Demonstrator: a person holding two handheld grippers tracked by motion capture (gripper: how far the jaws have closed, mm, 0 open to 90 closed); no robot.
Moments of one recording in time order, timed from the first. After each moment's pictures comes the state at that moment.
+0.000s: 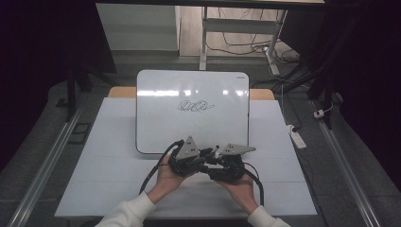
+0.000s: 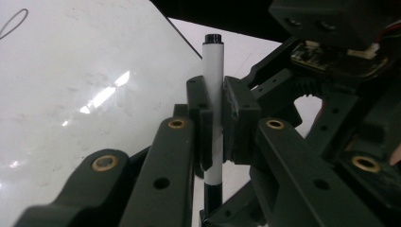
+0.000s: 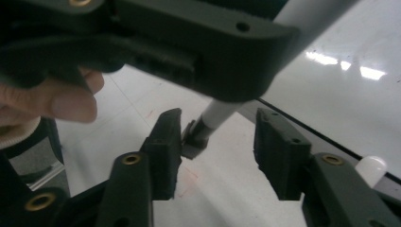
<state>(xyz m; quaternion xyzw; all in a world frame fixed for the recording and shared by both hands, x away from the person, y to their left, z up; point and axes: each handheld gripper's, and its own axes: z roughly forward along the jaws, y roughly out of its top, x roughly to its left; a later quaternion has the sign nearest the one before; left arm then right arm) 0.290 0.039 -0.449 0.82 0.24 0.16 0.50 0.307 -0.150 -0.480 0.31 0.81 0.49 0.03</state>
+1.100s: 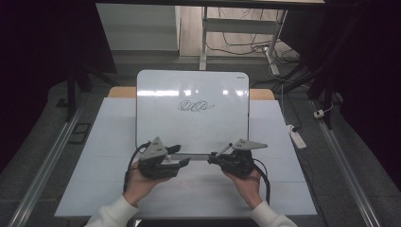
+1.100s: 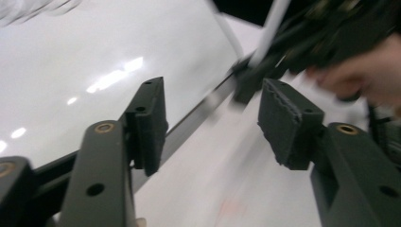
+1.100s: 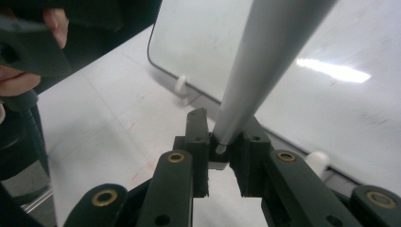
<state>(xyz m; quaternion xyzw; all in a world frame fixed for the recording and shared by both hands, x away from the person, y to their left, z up) 0.267 0.125 -0.450 0.79 0.32 0.15 0.50 0.323 -0.180 -0.477 0.33 0.79 0.52 0.05</state>
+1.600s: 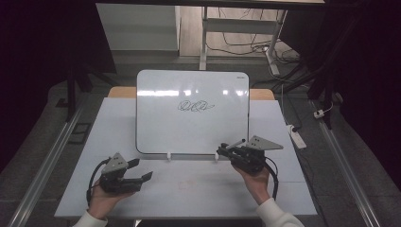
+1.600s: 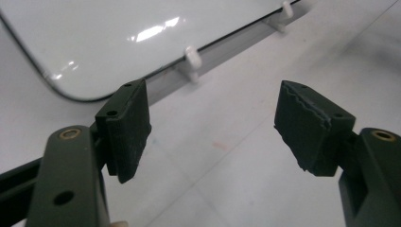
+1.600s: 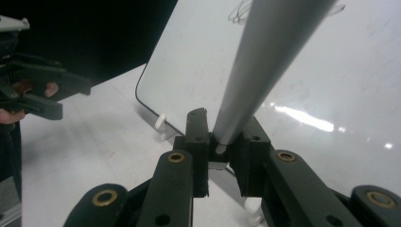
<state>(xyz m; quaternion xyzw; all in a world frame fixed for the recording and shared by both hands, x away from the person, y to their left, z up) 0.230 0.216 -0.495 0.79 0.41 0.15 0.44 0.323 -0.206 -0.460 0.29 0.76 0.58 0.12</state>
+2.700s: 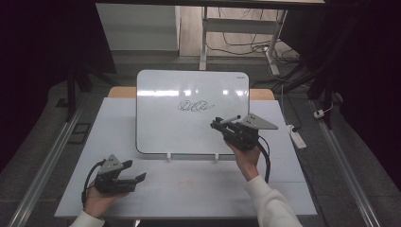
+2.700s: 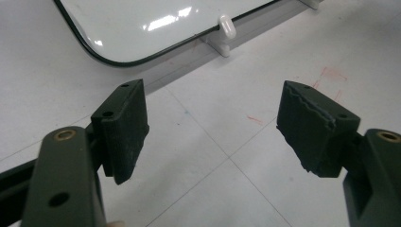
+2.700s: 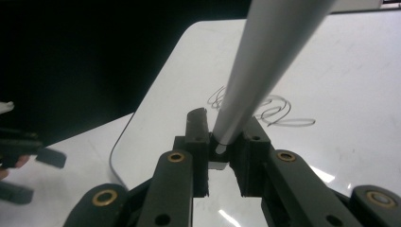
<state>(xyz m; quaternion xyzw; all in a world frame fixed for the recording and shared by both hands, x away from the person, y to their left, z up) 0.239 0.227 -0.514 0.79 0.42 0.15 0.42 0.368 -0.173 -0.420 0.27 0.71 0.62 0.18</state>
